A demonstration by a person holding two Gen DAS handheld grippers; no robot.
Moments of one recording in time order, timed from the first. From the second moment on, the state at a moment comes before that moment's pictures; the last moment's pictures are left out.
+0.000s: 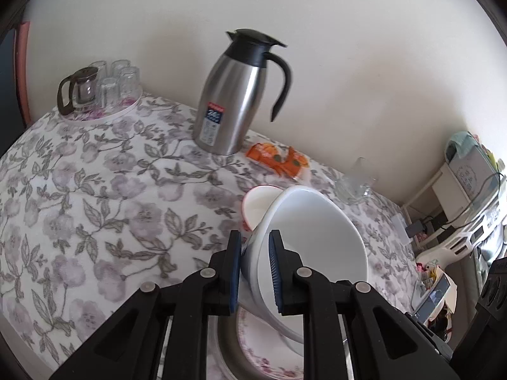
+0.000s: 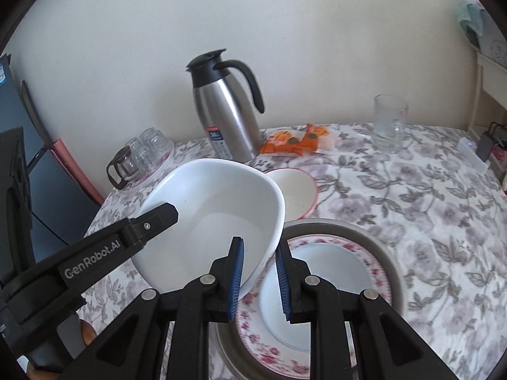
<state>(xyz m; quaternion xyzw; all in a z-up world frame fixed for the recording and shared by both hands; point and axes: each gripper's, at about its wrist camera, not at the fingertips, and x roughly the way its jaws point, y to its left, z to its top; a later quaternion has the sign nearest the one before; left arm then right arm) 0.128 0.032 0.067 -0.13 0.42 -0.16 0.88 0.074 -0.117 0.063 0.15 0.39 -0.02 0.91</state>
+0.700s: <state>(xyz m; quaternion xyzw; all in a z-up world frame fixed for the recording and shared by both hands) 0.090 -0.056 0.082 -0.08 0.43 -0.21 0.88 0.022 -0.198 0.076 0.19 0.37 -0.07 0.91</state>
